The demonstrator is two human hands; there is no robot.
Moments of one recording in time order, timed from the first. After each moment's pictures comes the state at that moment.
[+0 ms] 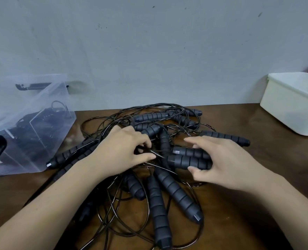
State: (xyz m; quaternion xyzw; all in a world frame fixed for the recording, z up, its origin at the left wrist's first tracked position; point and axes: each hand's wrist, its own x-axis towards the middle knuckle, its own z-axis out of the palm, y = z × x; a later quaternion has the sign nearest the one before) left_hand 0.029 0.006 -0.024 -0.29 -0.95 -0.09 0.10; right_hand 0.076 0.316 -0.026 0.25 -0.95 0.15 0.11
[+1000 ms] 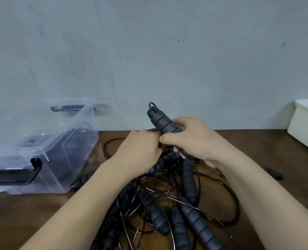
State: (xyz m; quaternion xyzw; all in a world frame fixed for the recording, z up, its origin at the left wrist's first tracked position) left_hand 0.008 0.008 0.037 -0.20 -0.96 -0.11 0.14; right_hand 0.000 0.188 0.057 0.14 -0.81 0.56 -0.06
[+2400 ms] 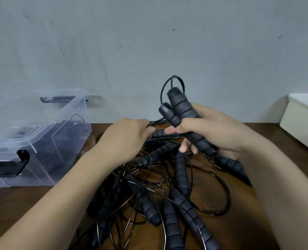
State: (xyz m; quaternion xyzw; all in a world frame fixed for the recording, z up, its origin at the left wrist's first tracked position) left_hand 0.013 -0.007 0.045 -0.12 -0.97 -0.17 0.12; right_hand 0.023 0.229 0.080 0.15 -0.77 0.60 -0.12
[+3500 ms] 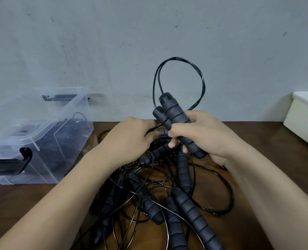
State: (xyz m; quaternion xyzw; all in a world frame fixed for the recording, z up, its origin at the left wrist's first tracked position) left_hand 0.011 -0.006 0.040 -0.18 -0.96 -0.19 0.12; right_hand 0.021 0.206 0.062 0.12 -0.78 0.61 -0.09
